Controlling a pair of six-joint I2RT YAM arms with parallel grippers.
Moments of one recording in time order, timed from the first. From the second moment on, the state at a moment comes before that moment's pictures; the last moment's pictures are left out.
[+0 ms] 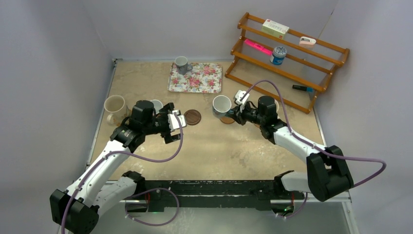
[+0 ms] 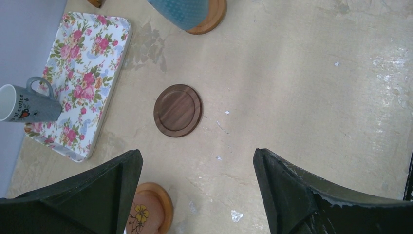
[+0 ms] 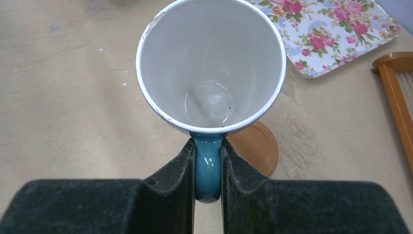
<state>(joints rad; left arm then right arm) -0.42 0.92 0.77 -0.45 0.54 0.76 0.37 1.29 0.64 0.27 -0.61 -0.29</state>
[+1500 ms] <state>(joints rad) -0.42 0.92 0.77 -0.45 0.54 0.76 0.37 1.37 0.61 0.31 -0.38 -0.24</state>
